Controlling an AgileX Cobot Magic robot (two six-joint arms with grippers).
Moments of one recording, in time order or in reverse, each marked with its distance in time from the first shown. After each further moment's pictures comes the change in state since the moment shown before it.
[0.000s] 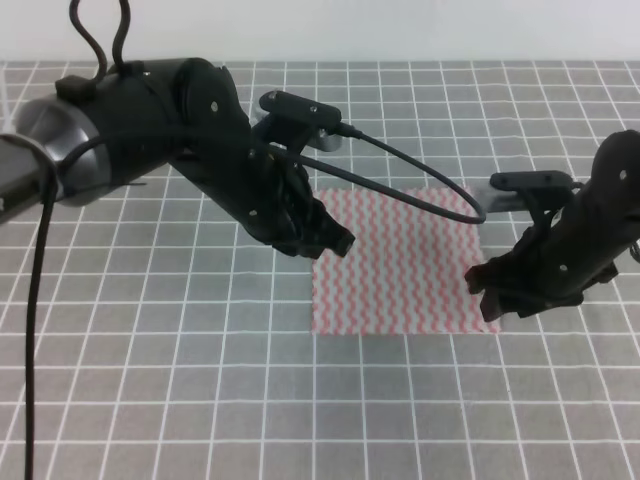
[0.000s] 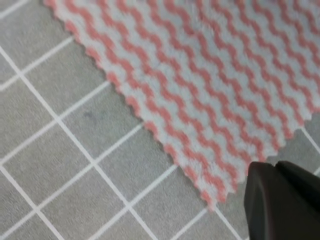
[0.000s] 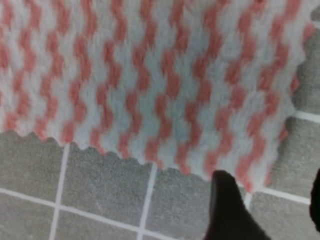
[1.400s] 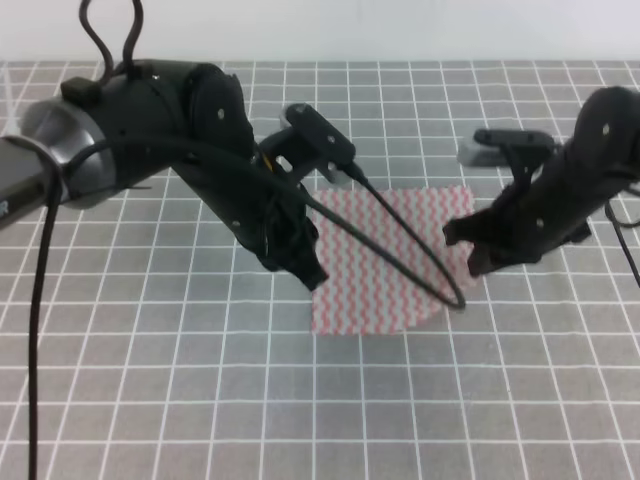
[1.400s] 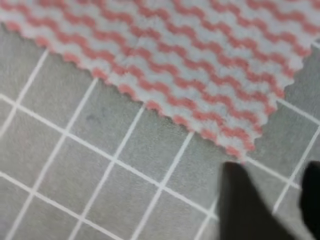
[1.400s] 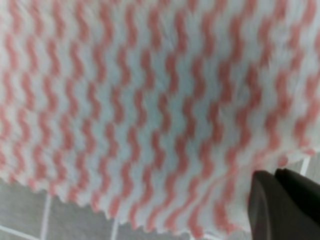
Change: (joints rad) left arm -0.007 -0.002 0.000 0.084 0.051 0.270; right arm 0.001 0.080 -0.171 0.078 0.034 0.000
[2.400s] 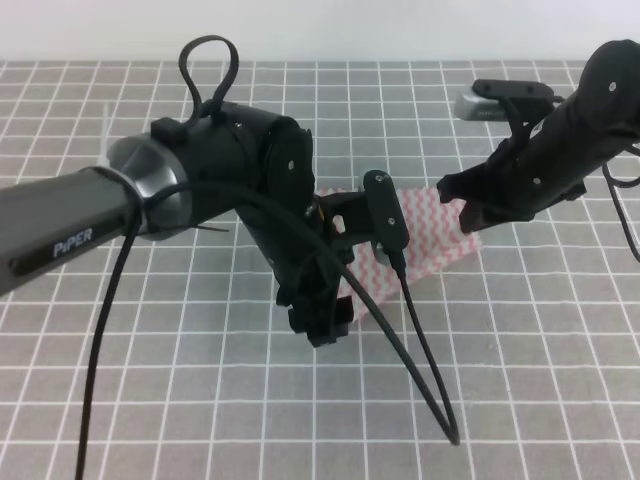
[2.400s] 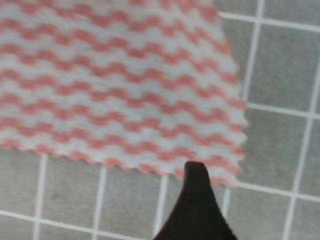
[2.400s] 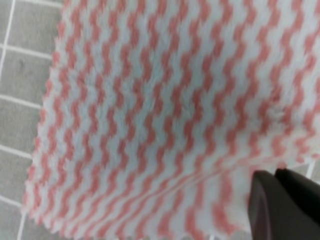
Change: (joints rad) left arm -0.108 0.081 -0.001 0.049 0.009 0.308; right arm 0.000 -0.003 -0.133 0.007 0.023 -0.001
